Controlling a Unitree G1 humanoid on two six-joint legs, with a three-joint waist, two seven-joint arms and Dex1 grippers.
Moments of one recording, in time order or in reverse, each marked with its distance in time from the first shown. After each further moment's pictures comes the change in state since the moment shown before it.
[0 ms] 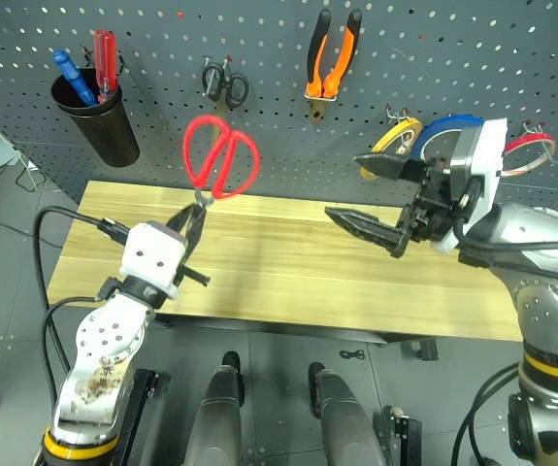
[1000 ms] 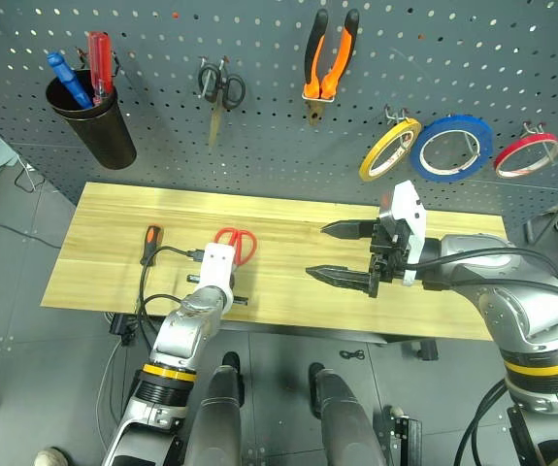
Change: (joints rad) left arm -0.252 -0.277 -0.153 0.554 -0.069 0.636 0.356; right arm 0.094 -0.029 0.180 0.073 -0.079 0.084 0.130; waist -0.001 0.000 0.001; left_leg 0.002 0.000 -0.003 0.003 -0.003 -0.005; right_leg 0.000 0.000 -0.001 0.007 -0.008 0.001
